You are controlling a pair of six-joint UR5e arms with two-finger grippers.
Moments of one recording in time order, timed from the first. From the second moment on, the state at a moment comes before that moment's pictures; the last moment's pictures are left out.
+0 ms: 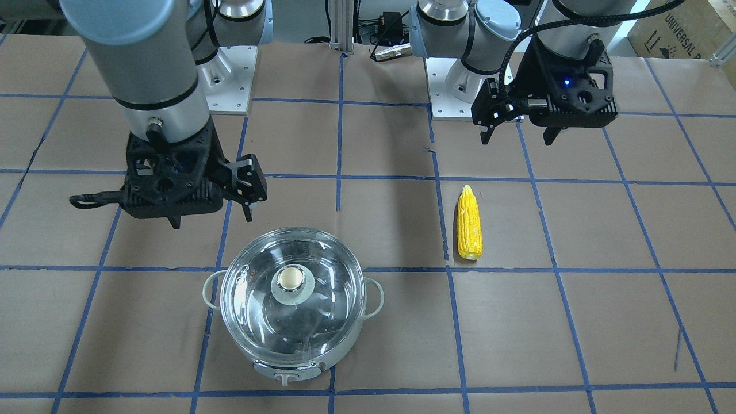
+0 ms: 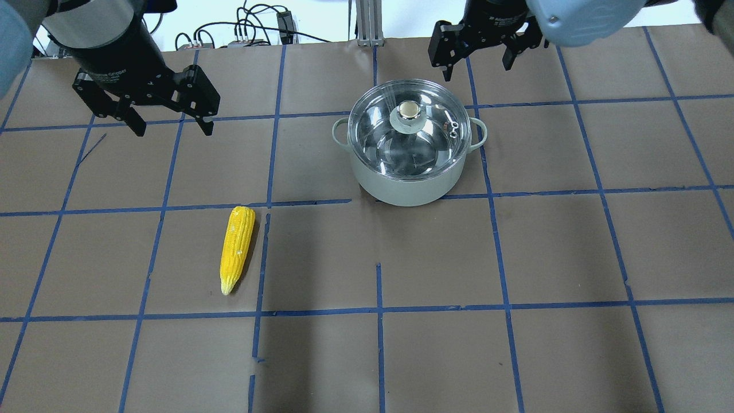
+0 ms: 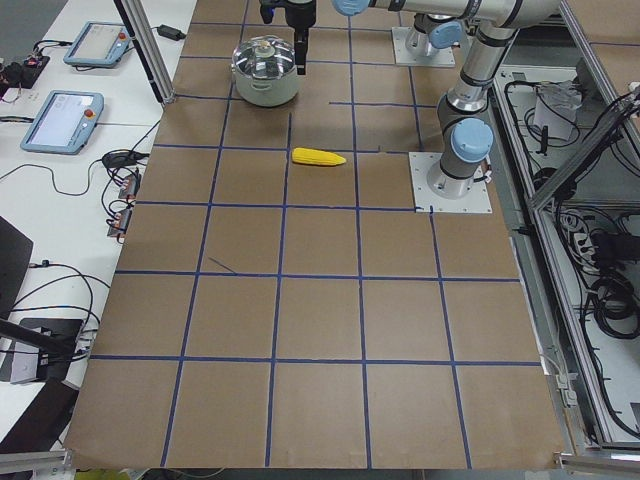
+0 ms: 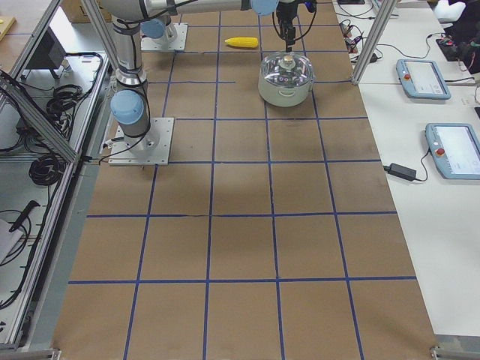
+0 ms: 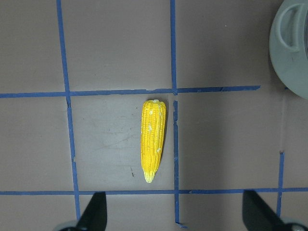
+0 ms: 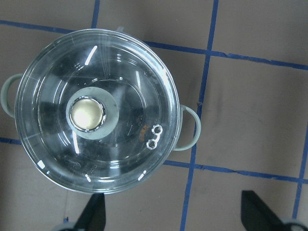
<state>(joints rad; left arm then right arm) -1.56 -1.58 -1.48 -1.66 1.61 0.03 1.74 -1.30 1.33 -1.74 -1.62 0.02</state>
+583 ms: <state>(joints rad) -1.56 -1.58 -1.48 -1.66 1.61 0.03 1.82 -1.16 1.33 -1.87 -1.64 0.10</state>
